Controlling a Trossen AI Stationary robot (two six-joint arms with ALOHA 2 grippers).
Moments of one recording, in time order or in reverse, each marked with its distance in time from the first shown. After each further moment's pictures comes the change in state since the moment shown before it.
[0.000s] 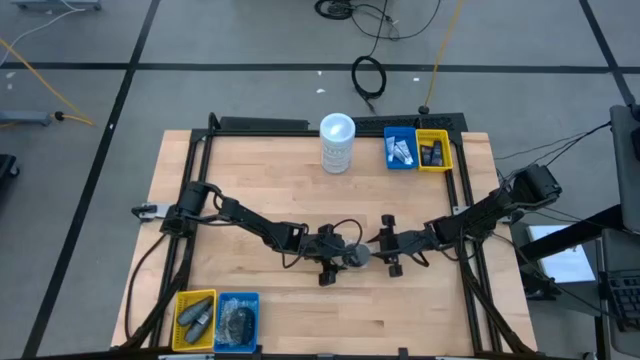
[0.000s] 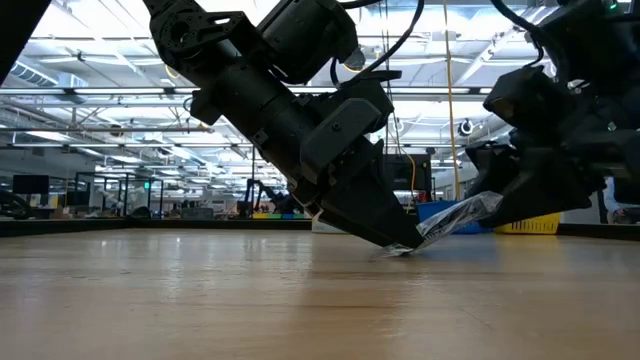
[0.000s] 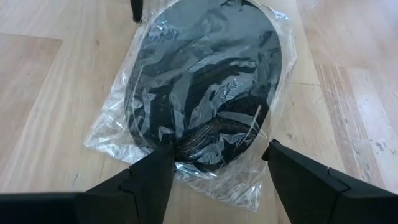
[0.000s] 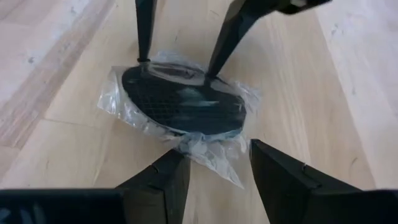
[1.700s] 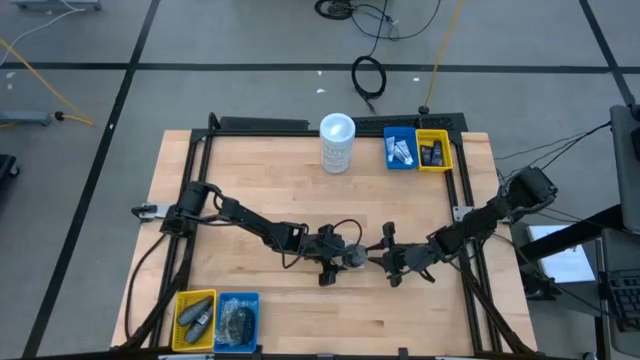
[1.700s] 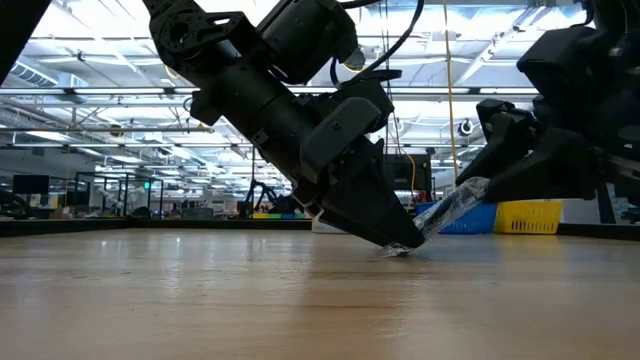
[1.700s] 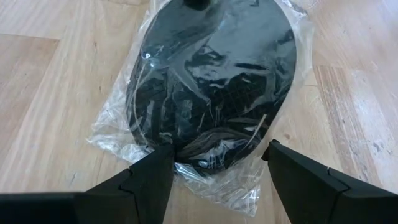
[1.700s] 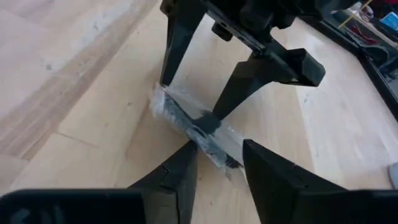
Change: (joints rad) left arm 0.000 0.001 -0.001 0.008 0.003 -0.001; right arm 0.170 0.050 0.020 0.126 0.242 -0.214
